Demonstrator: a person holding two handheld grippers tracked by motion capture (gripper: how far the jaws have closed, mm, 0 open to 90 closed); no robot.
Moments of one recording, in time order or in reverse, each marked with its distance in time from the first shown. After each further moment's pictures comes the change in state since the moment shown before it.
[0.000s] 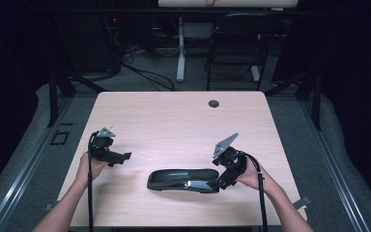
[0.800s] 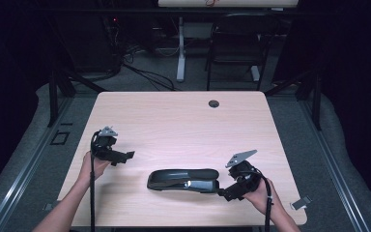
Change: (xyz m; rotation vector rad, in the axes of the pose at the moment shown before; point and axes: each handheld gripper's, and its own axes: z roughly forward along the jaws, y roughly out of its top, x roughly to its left) left arm -0.008 0.007 0.002 -0.026 -0.041 -0.005; right arm 0.038 -0.041 -0.014 -0.045 -0.226 0.259
